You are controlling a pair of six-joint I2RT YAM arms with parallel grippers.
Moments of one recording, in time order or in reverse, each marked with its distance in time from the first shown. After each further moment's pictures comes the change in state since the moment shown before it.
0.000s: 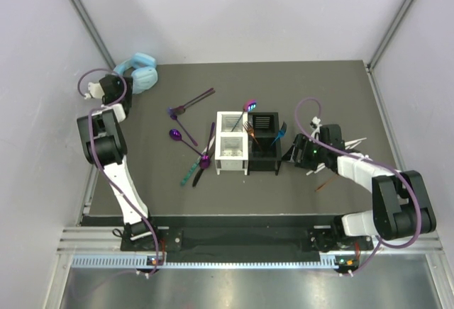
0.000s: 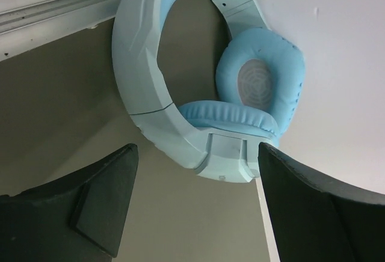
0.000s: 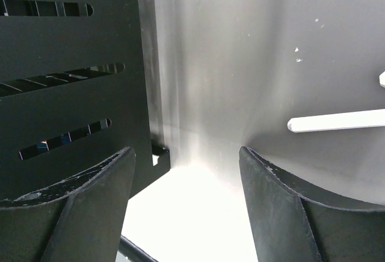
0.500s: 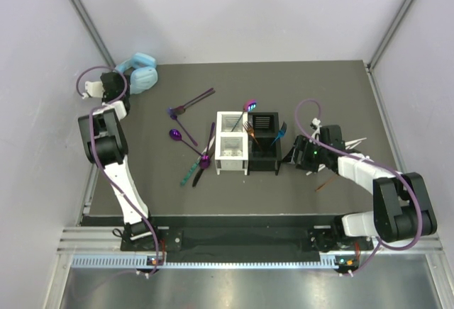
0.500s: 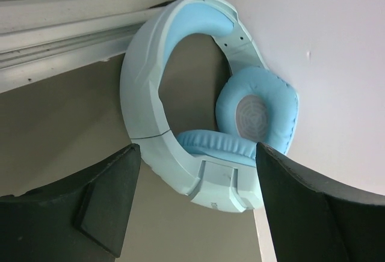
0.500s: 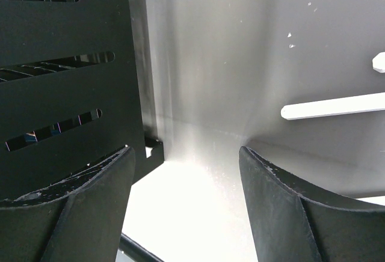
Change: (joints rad) left arm -0.024 -0.001 0.054 -0.065 -0.171 -0.019; right arm 0.000 -0.015 0.001 -0.048 0.012 -0.019
